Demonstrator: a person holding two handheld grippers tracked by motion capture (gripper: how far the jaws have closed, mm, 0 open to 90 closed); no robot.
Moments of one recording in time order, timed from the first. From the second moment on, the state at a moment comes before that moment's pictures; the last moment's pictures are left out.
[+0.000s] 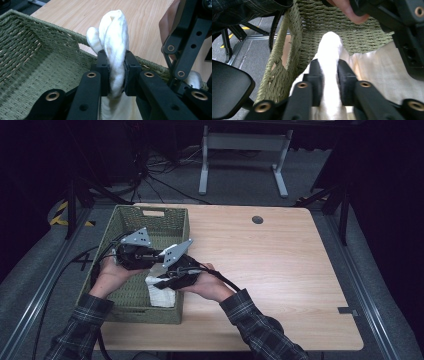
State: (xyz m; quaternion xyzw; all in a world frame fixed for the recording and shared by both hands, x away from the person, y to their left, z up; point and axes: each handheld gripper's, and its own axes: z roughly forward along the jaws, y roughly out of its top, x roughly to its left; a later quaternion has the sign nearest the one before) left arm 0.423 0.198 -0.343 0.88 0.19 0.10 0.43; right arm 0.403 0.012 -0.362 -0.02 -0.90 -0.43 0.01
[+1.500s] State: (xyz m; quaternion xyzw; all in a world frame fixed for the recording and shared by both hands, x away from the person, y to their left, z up) left arm 0.472 0.178 -0.338 0.85 0.30 0.15 0.42; right arm 0.430 -0.118 -0.332 -0.09 -0.89 -0.45 -0.04
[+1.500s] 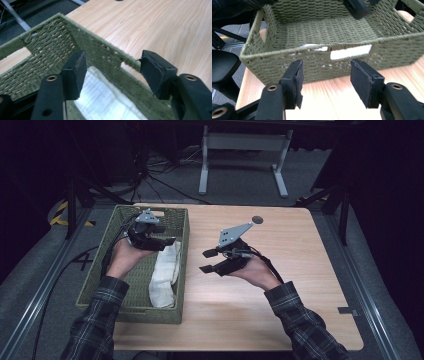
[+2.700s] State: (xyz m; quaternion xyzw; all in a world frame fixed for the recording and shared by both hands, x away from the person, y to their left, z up) left arm 0.414 0.047 -0.339 0.85 0.28 0.12 0.43; right arm 0.424 -0.251 -0.358 -0.16 -0.89 -0.42 -0.07
